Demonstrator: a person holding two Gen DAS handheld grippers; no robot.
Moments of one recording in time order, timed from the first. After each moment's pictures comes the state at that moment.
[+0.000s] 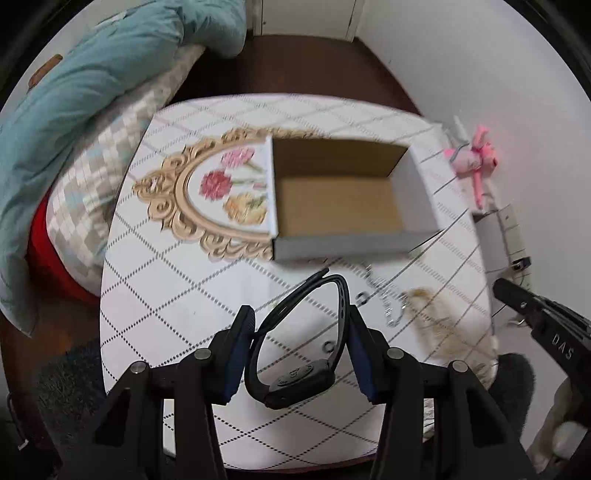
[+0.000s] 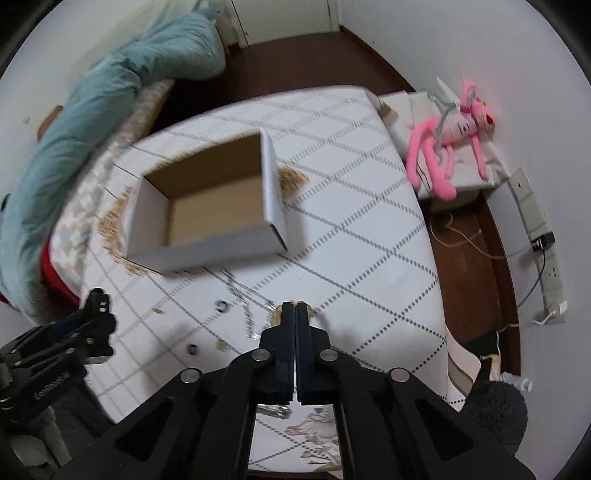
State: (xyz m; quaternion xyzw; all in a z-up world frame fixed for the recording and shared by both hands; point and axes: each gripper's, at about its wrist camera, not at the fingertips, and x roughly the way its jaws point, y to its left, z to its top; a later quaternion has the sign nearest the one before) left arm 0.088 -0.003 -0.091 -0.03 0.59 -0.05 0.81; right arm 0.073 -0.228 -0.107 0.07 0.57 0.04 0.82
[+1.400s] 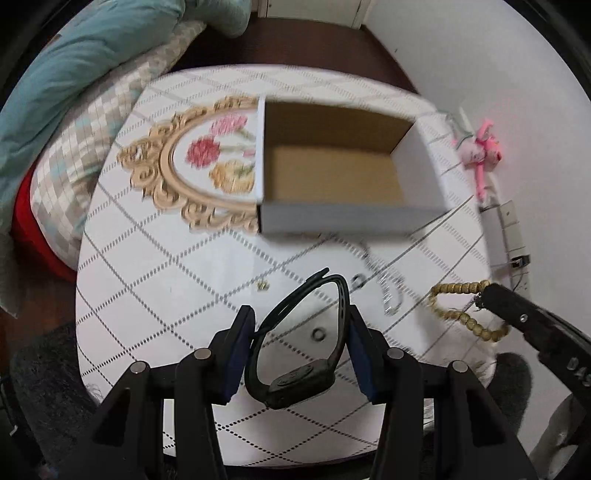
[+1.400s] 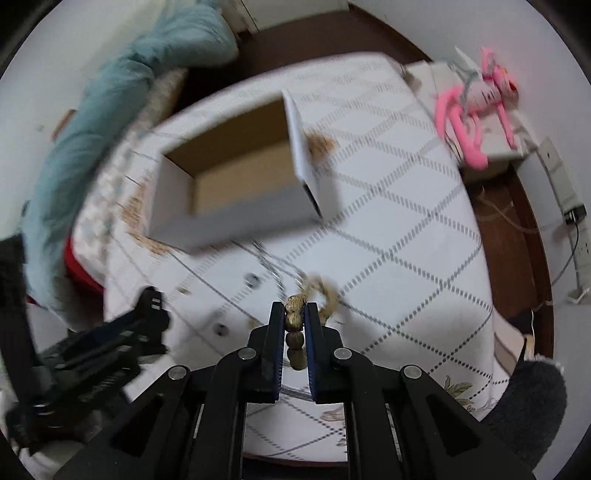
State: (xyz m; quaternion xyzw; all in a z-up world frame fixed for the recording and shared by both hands) left arm 0.090 -0.016 -0.127 -0.06 0.61 -0.05 0.79; right arm 0.059 -0.216 -0.115 0.13 0.58 0.08 0.80
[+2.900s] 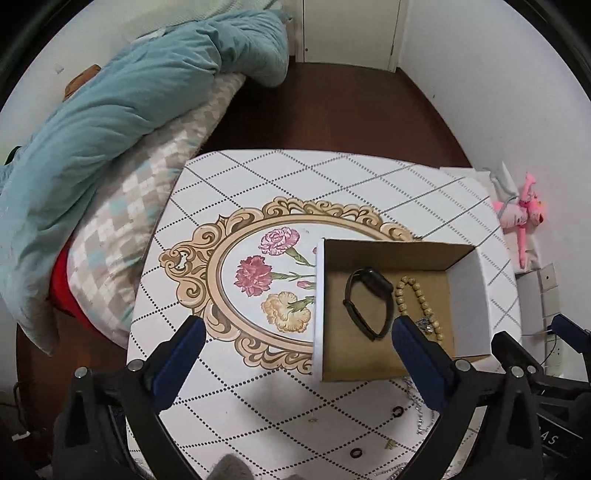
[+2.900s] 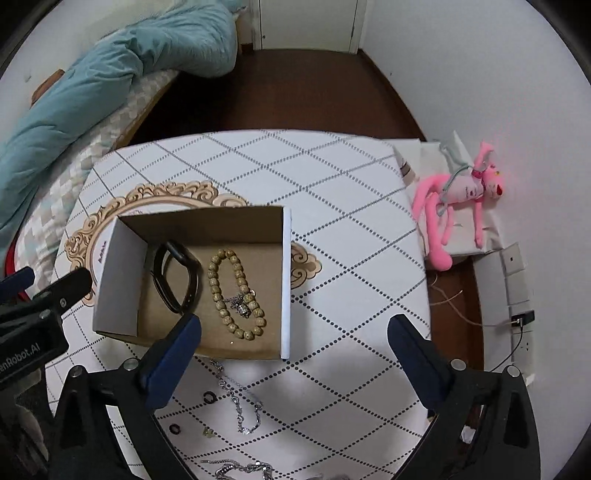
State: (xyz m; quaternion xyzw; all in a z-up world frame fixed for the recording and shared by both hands) left arm 0.179 0.009 -0.106 -0.02 0.54 0.04 0.84; right arm 0.175 -0.187 -0.115 -0.03 0.56 0.01 0.83
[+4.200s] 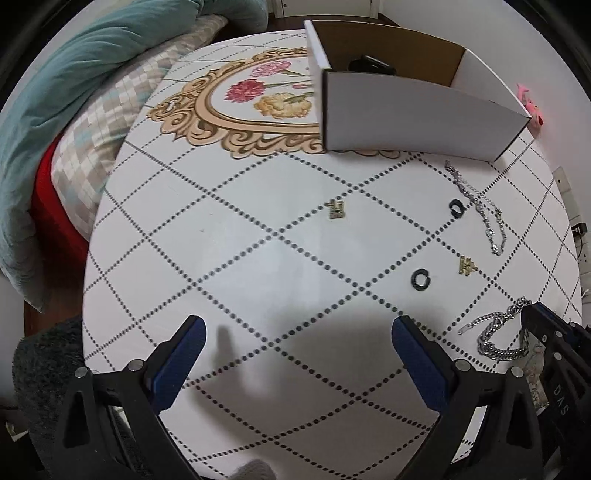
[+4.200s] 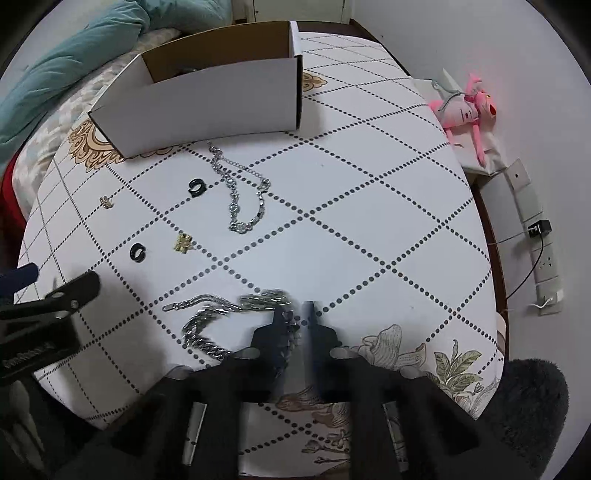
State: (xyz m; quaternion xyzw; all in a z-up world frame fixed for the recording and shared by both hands) left arm 0.045 -0.001 -0.219 0.03 0.60 0.02 0.80; right arm 0.008 -0.179 -0.216 0.00 0.59 0.00 0.81
